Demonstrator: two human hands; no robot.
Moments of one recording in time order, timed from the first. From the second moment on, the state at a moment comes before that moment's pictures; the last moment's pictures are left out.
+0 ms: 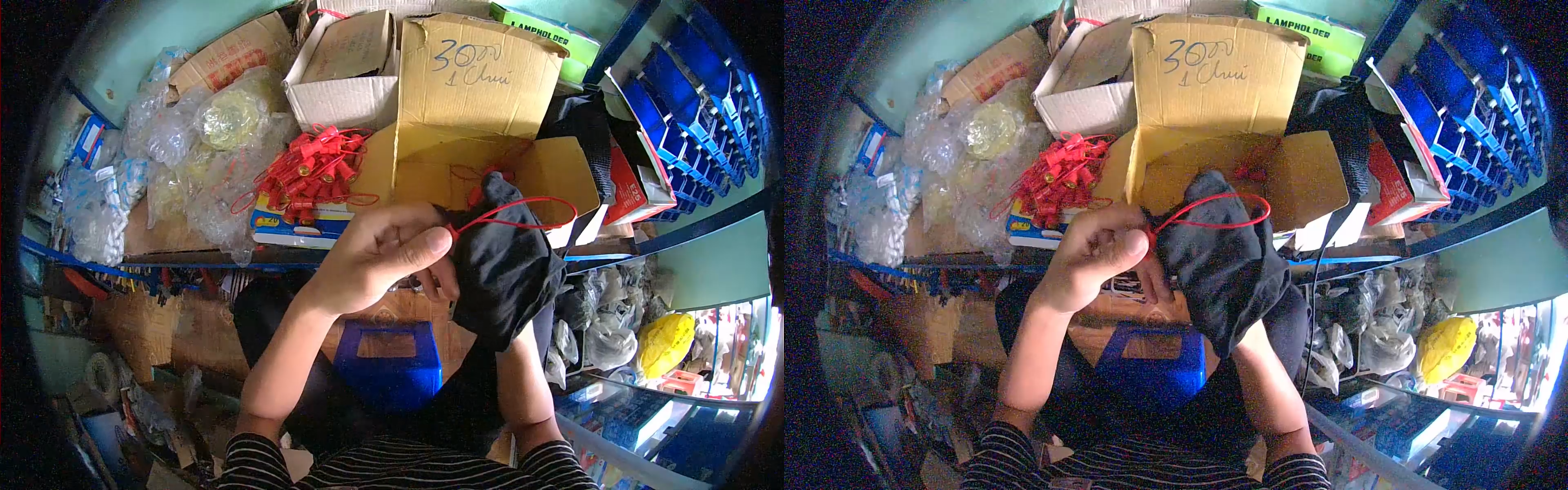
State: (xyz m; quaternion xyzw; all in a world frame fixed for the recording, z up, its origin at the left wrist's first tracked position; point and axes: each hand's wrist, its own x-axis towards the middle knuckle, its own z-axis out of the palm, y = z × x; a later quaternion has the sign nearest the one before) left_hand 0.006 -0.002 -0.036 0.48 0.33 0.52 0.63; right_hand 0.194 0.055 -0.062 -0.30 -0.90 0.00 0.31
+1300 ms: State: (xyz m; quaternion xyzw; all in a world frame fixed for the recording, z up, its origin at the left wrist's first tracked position) left_hand 0.006 -0.001 -0.041 0.51 0.37 0.68 0.38; right_hand 0.172 0.061 -0.075 -0.16 -0.89 0.23 0.37
